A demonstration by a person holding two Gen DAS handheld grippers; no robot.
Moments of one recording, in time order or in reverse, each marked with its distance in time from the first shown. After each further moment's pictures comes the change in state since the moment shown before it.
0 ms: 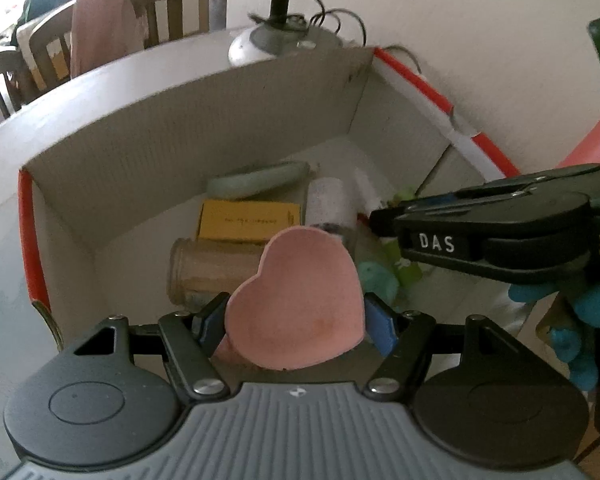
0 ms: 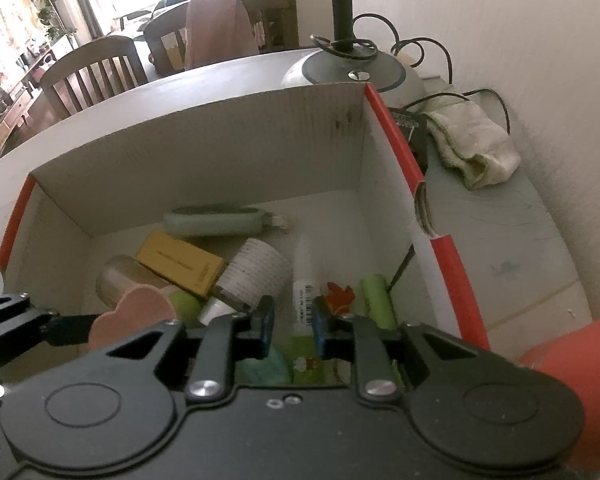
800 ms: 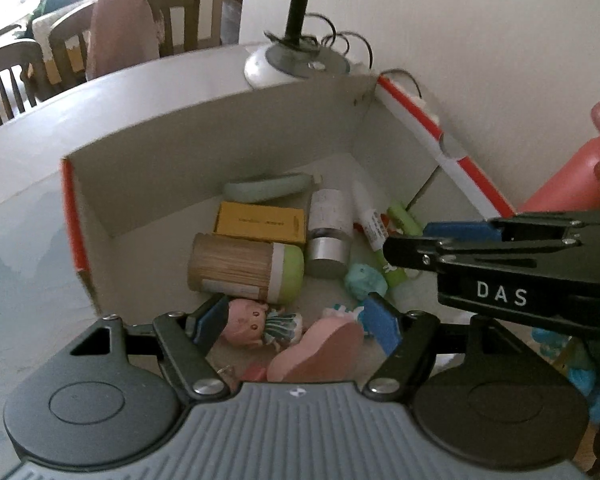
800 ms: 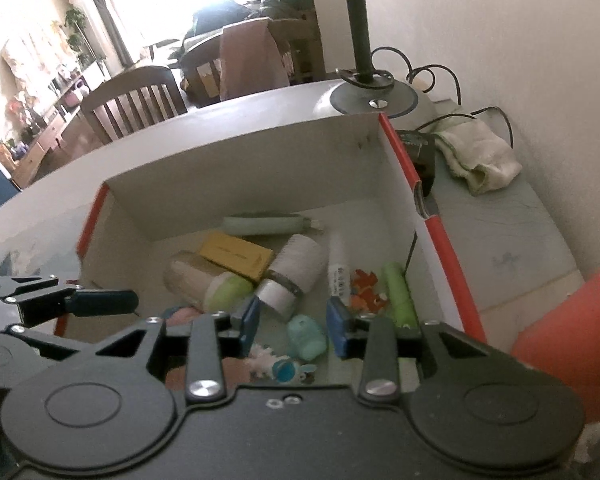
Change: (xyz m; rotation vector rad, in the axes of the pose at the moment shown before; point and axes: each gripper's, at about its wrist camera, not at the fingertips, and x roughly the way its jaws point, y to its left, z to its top) left arm -0.042 0.007 -0.011 -0.057 -0.063 -0.010; right arm -0.056 0.002 -0.021 0.012 -0.085 0.109
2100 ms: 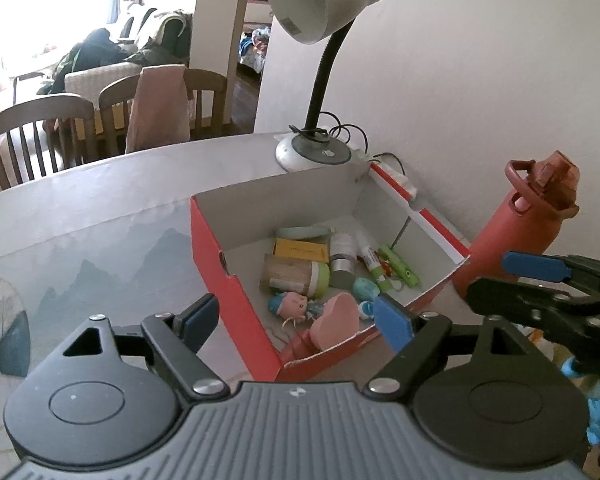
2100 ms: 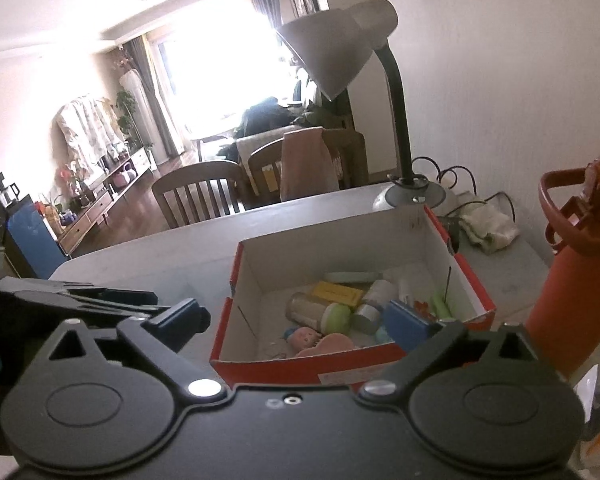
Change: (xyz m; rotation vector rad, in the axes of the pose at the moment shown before) left arm -0.142 0.038 -0.065 -0.011 -0.249 -0.013; right arm -0.136 0.076 -0.073 -0.025 -0.341 0.096
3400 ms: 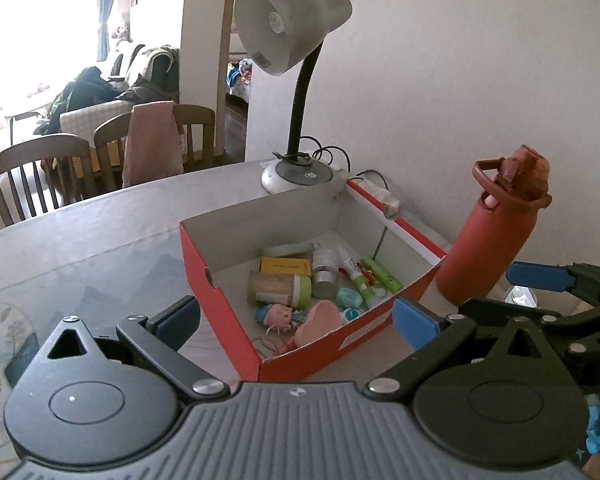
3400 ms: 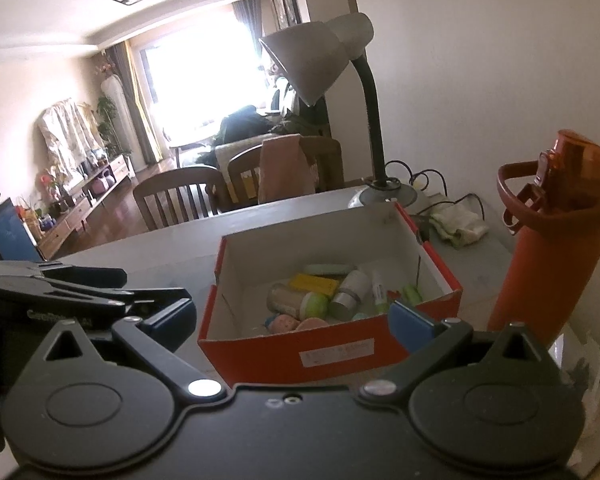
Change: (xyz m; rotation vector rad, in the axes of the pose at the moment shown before) left arm -0.031 -0.027 -0.014 0.083 -0.088 0.006; right arm -0.025 0.007 -0.020 0.002 -0.026 -0.091
